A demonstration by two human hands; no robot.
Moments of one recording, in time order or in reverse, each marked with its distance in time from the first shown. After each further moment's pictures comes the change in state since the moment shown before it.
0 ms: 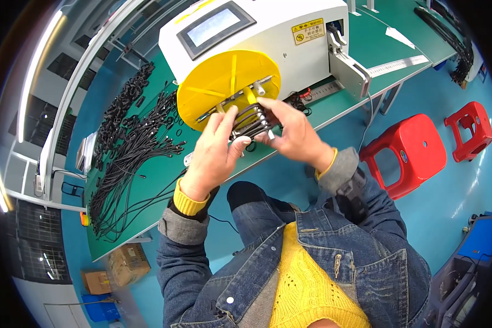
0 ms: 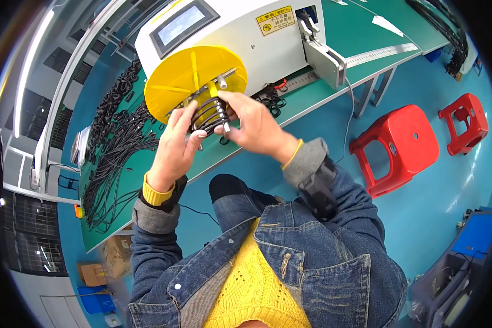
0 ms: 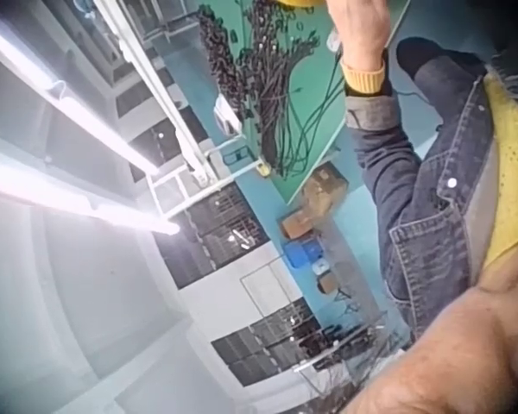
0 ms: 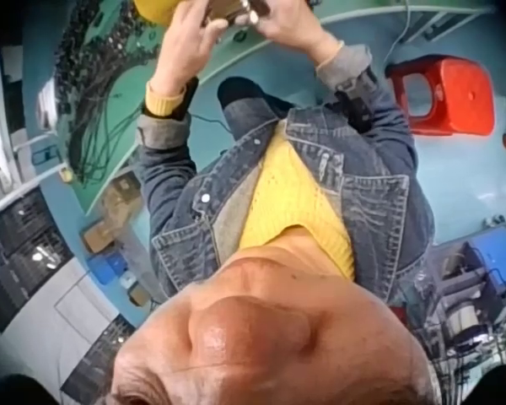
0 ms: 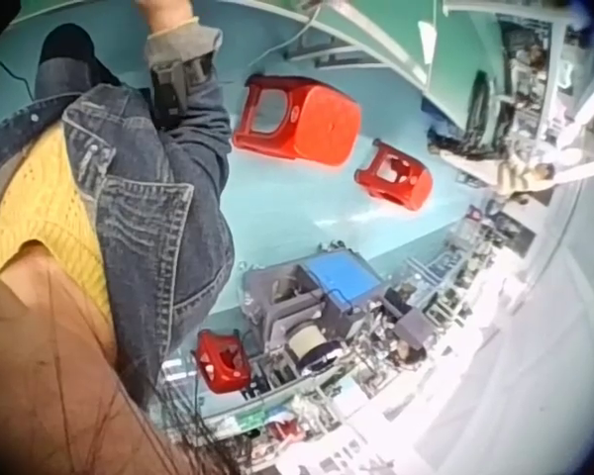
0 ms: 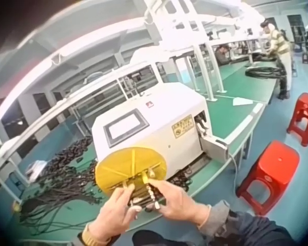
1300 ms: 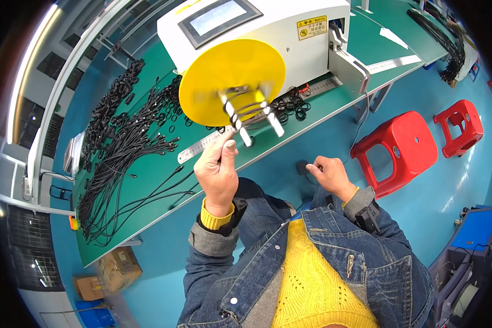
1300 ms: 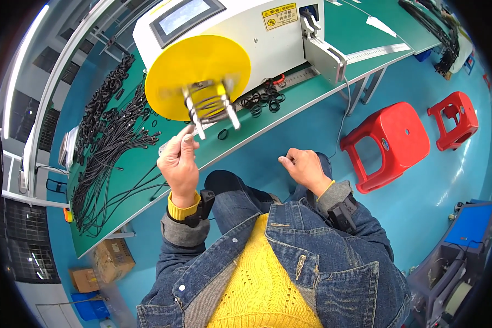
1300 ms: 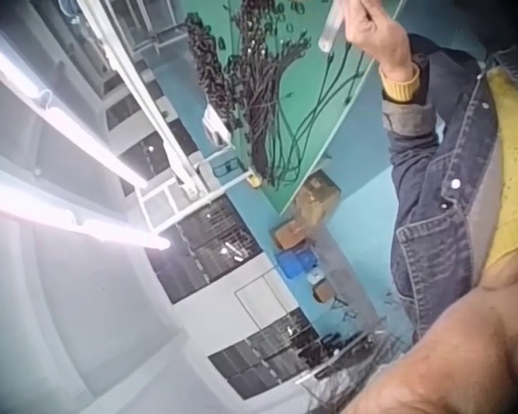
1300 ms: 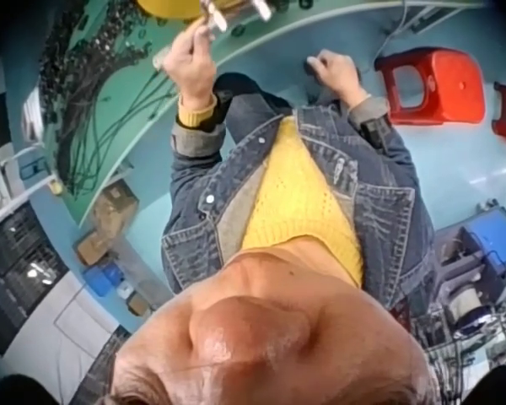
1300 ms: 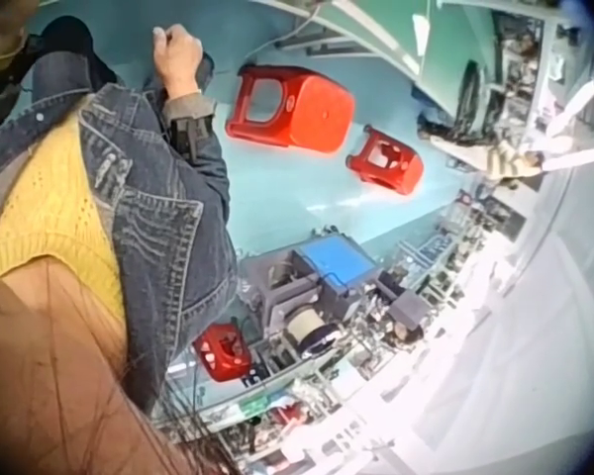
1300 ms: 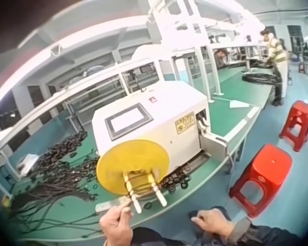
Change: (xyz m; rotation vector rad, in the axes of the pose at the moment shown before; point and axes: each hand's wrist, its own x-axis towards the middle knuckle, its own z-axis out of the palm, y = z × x) left_hand -0.039 -0.011 0.043 -0.495 0.619 -0.163; right_hand -0.136 0.040 -0.009 -0.399 -0.057 0.501
